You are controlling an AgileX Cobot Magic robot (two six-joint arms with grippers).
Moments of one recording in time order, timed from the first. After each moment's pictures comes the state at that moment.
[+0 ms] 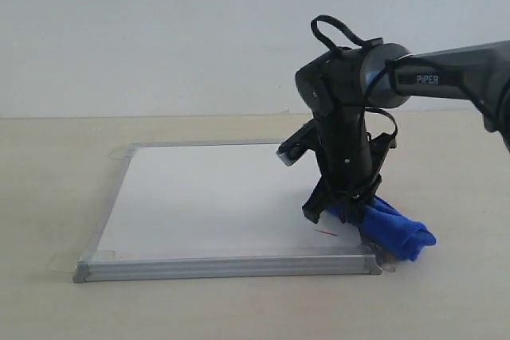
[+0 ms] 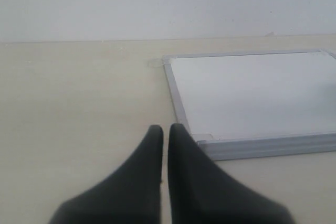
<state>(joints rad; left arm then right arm) 0.05 0.00 0.00 -0.04 0.31 0.03 0.49 2.27 -1.76 -0.26 1.22 -0.13</state>
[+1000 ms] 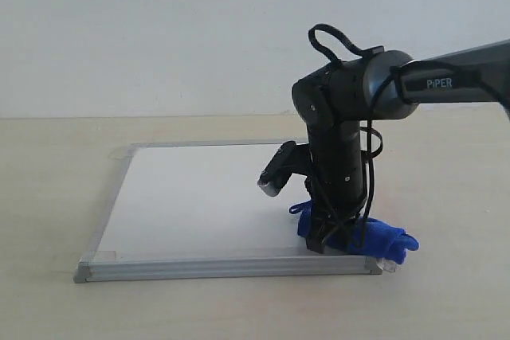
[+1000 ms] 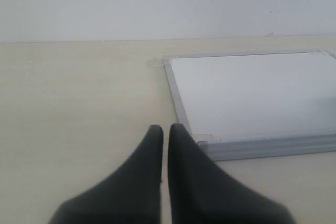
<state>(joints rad) 0.05 0.00 0.00 -0.04 0.31 0.03 0.51 2.21 -1.59 -0.19 1.12 -0.44</state>
